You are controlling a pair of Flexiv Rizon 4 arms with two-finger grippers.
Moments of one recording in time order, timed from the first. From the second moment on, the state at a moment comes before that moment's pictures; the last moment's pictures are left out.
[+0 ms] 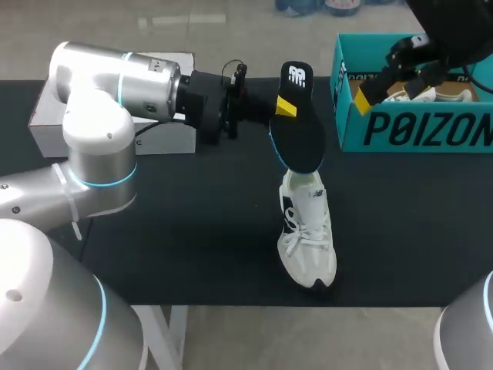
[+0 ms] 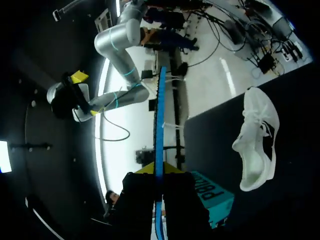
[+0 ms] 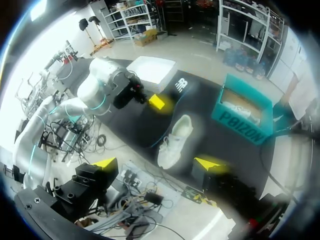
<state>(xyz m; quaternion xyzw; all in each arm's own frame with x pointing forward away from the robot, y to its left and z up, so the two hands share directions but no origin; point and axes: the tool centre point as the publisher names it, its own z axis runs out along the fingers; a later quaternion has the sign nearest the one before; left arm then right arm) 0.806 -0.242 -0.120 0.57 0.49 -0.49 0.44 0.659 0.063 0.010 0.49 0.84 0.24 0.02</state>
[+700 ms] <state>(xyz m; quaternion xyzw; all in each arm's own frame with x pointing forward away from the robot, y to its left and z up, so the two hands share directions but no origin) 0.823 -0.239 -0.158 0.57 0.47 -0.48 0.47 0.659 0.063 0.010 0.49 0.84 0.24 0.02</state>
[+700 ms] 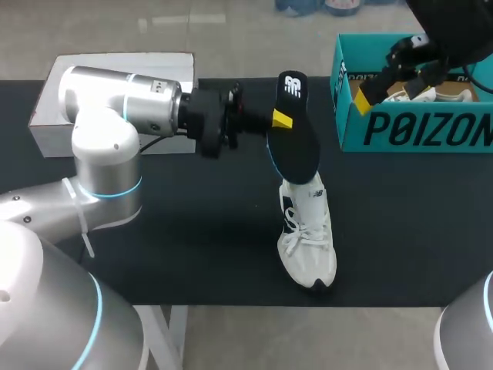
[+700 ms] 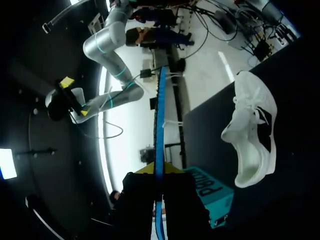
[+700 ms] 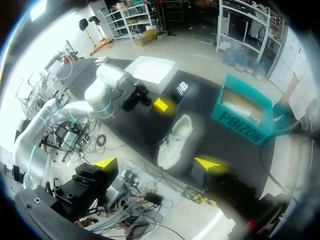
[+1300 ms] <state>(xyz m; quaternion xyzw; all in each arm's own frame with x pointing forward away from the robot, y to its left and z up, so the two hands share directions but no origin) 0.828 -0.240 -0.154 0.57 0.48 -0.48 0.46 0.659 0.063 0.010 0.49 0.84 0.24 0.02</state>
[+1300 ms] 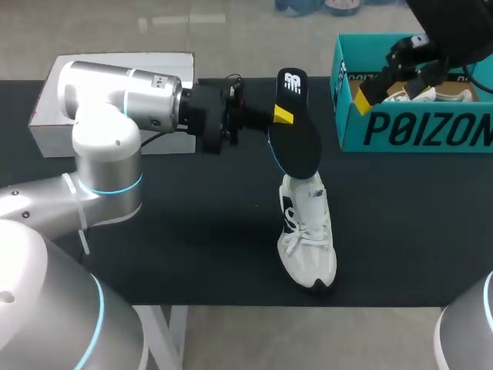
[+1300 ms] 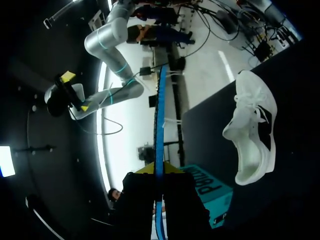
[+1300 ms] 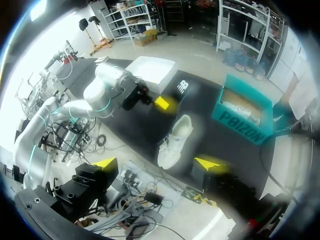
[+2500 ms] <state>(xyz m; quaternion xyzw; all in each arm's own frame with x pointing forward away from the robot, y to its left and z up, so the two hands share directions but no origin) 0.828 -0.240 -0.153 0.57 0.48 -0.48 0.46 0.712 0.056 -0.054 0.48 0.73 0.41 -0.25</state>
